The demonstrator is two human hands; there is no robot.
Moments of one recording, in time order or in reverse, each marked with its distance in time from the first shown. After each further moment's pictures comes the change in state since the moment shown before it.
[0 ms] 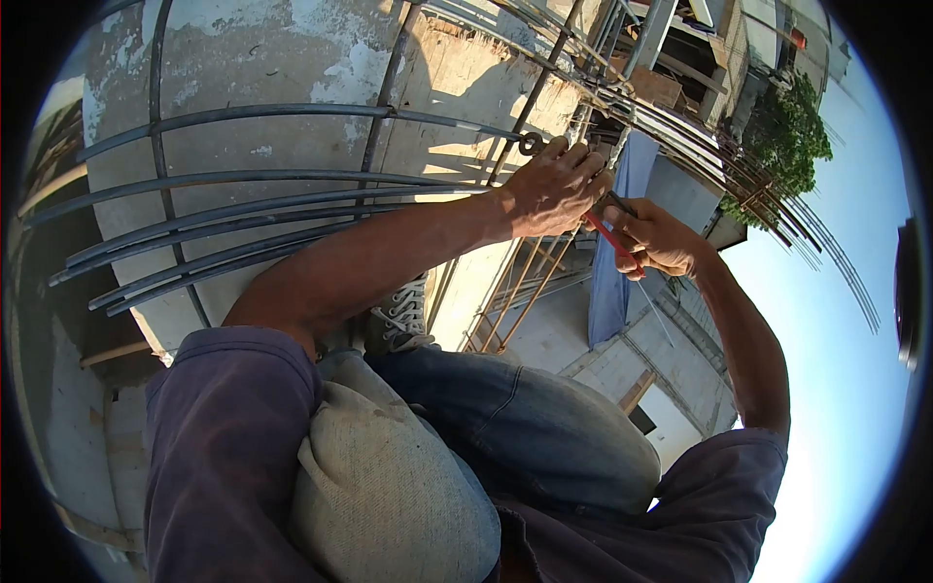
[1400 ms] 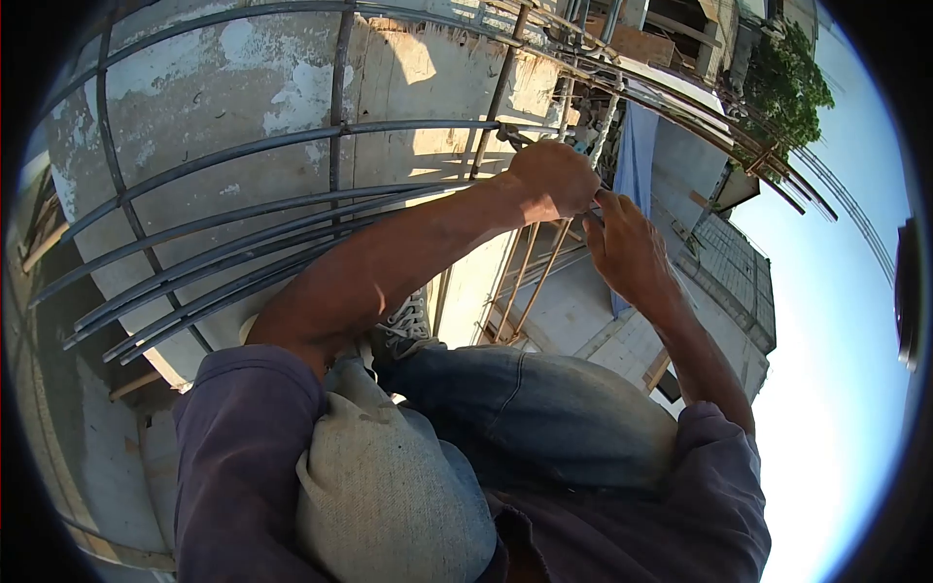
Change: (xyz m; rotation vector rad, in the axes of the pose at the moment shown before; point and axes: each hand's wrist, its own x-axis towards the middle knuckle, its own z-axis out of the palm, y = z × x) left_hand 0.028 0.003 0.012 -0.283 -0.745 -0.090; right_hand 0.011 0.046 0.063 -0.914 0.923 -0.457
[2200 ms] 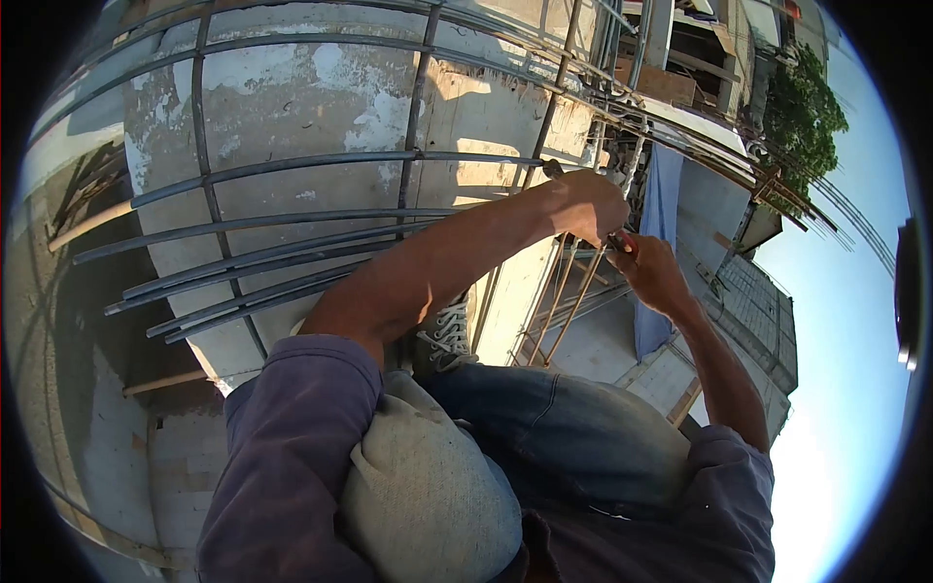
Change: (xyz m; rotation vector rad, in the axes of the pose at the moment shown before) left_hand 0.001 -0.015 -0.014 -0.031 -0.007 0.155; right_hand 0.014 -0.001 -0.008 0.237 -0.390 0.288
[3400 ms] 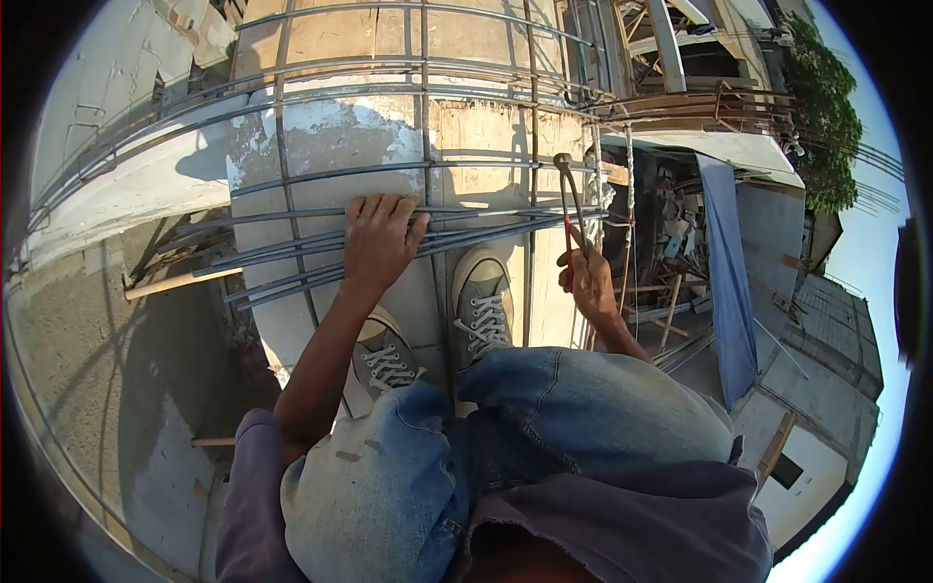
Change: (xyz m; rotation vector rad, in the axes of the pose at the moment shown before) left_hand -0.252 0.052 -0.051 0.746 0.530 -0.509; right_hand 0.000 0.005 0.175 1.060 0.403 -0.350
